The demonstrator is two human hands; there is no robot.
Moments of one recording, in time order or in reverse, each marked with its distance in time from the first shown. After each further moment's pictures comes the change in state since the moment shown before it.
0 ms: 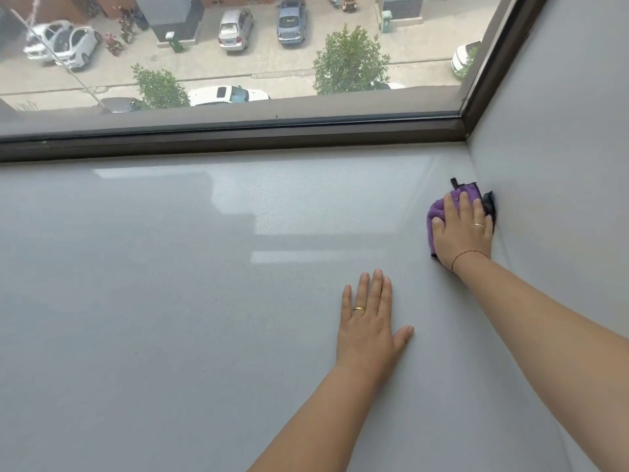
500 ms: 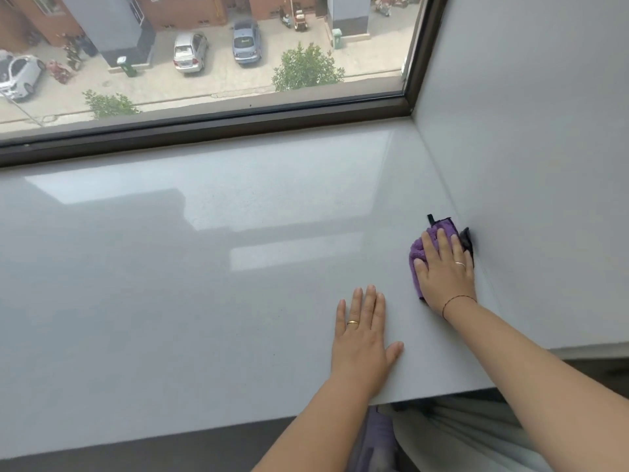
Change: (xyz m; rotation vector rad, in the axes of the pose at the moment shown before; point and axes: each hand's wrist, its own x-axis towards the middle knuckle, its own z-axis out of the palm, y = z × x) left_hand -0.117 0.021 0.031 0.045 -0.086 0.129; right_hand -0.185 0.053 0.017 -0.051 -0.041 0.021
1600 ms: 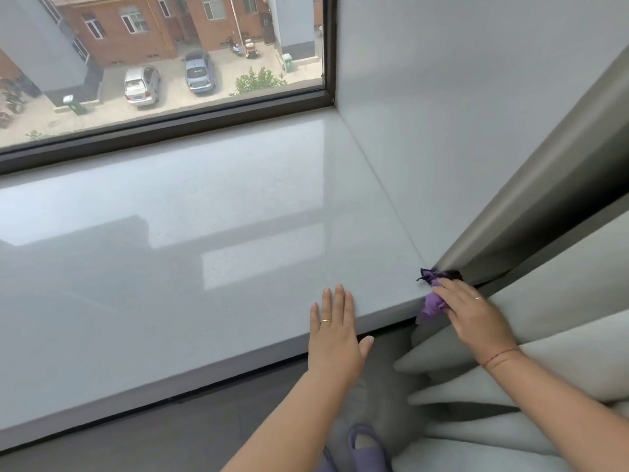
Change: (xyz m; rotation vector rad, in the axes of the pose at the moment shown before) left_hand -0.077 0.063 0.044 0.066 -0.001 0.010; right_hand -0.180 0.159 0.018 0.053 0.397 -0.350
